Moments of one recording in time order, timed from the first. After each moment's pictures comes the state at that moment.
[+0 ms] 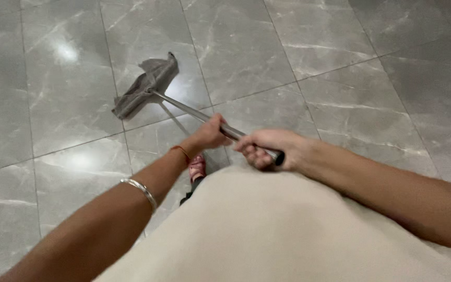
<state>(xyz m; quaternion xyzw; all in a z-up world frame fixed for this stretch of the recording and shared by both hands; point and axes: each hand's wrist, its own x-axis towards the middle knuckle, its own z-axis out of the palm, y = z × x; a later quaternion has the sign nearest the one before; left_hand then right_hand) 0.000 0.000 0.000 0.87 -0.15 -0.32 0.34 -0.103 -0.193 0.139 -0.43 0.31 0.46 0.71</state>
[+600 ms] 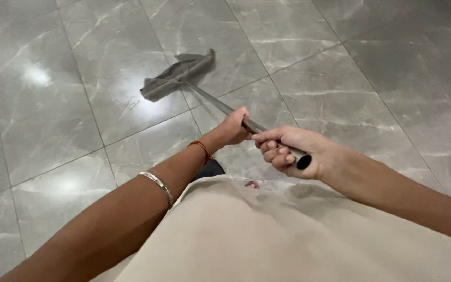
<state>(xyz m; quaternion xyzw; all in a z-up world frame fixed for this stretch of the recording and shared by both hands) -0.022 -0.139 -0.082 0.56 -0.24 -0.43 0.67 -0.189 -0.259 0.199 -0.35 0.39 0.32 0.79</state>
